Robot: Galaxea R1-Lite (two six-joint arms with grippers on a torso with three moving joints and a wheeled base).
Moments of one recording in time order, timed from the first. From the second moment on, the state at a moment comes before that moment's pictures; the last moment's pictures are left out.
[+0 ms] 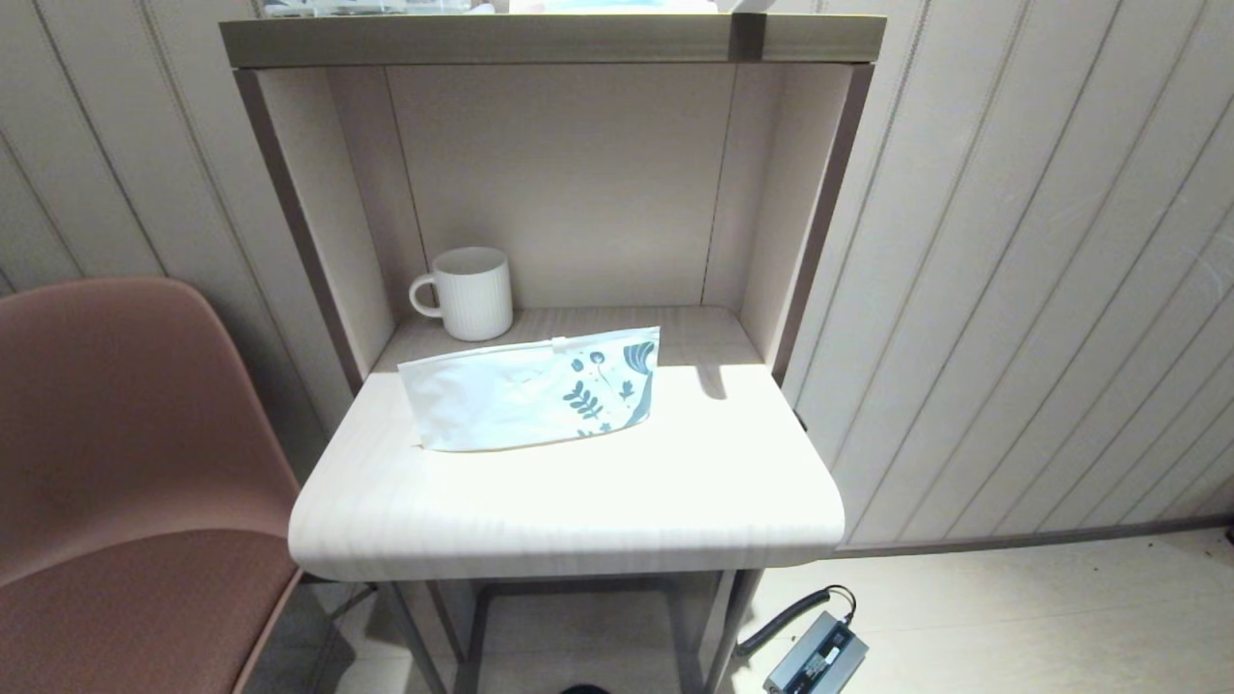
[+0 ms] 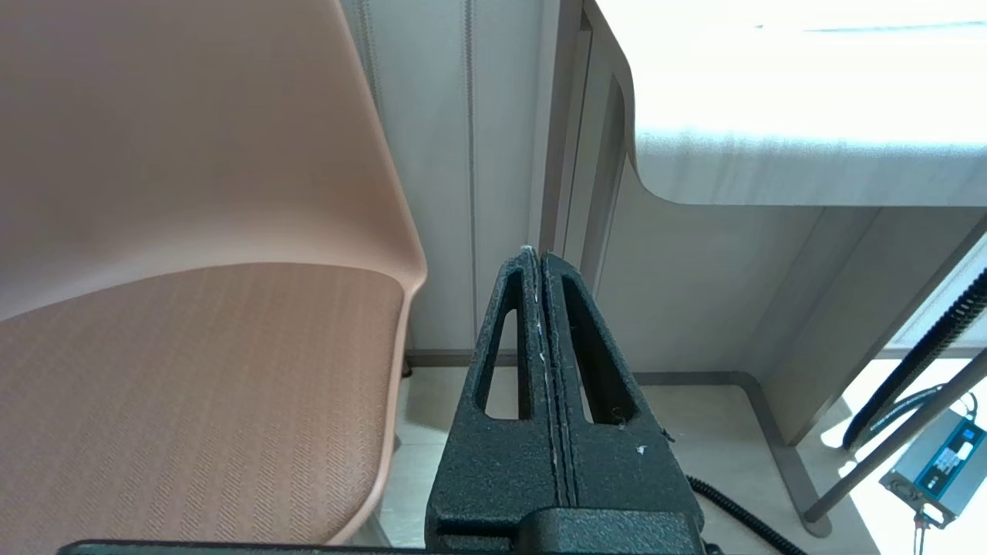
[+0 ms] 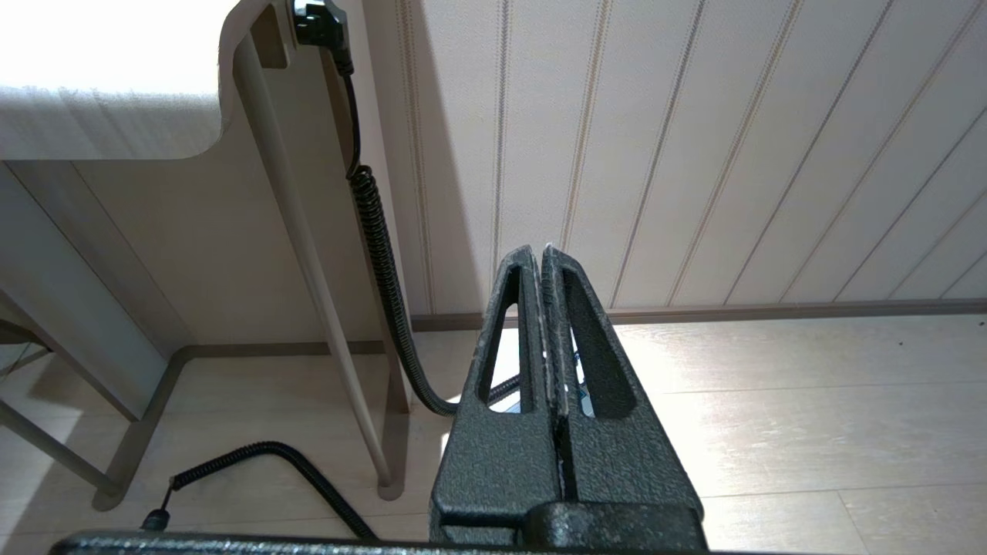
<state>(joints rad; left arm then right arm) 0.00 0.00 0.00 0.00 -0.01 0.00 0.00 0.00 0.00 0.00 -0.02 0.01</state>
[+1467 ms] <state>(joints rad) 0.00 0.00 0.00 0.00 -0.01 0.00 -0.01 0.13 -0.62 0.21 0.05 -0.01</state>
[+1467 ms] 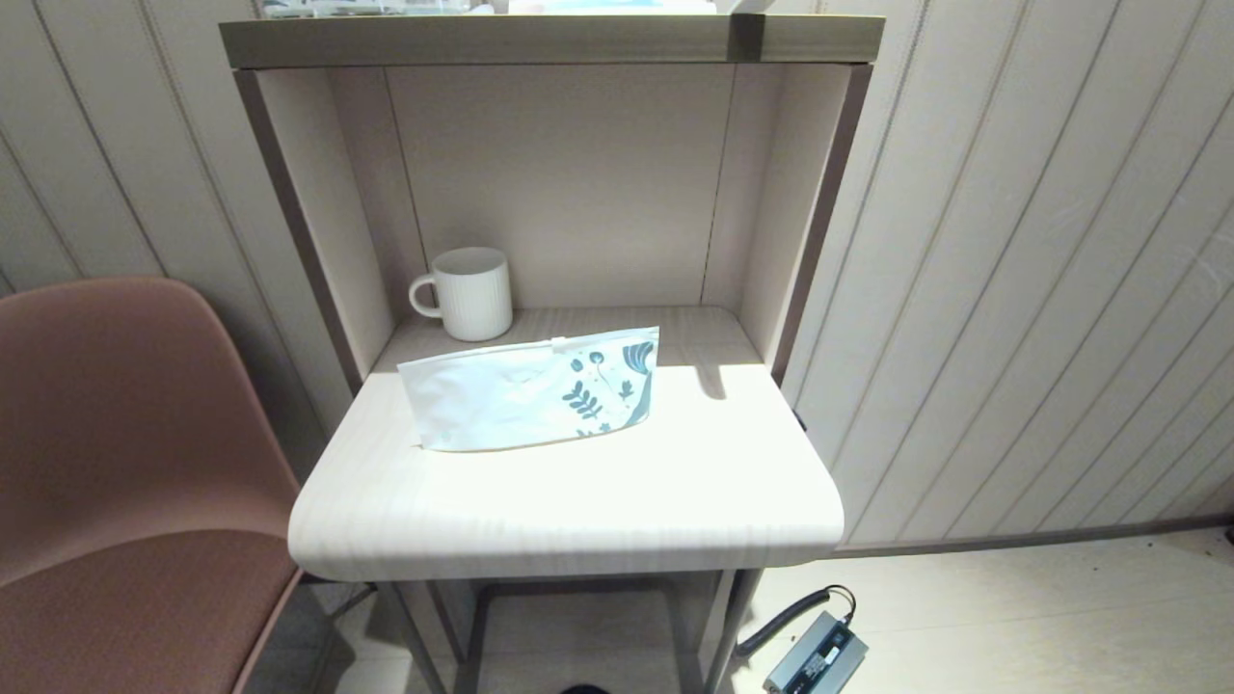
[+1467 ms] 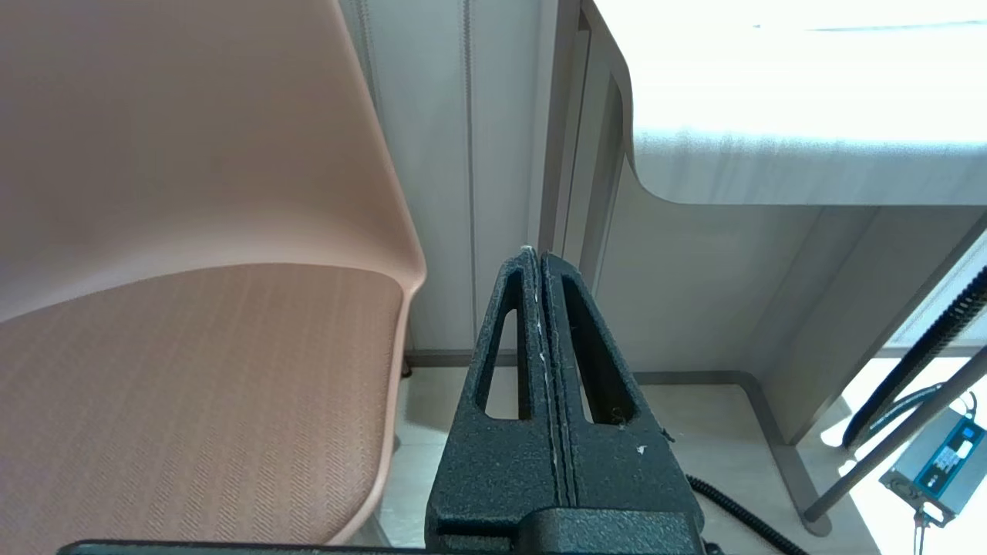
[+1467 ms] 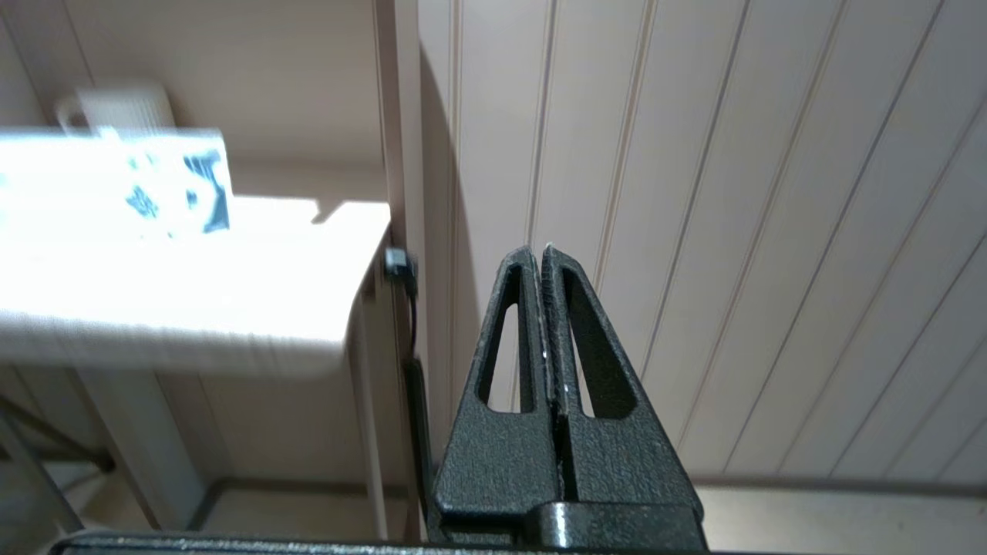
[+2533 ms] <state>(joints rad) 0.00 0.00 0.00 0.00 -0.01 0.00 0.23 1.05 -1.19 0.51 0.71 0.11</state>
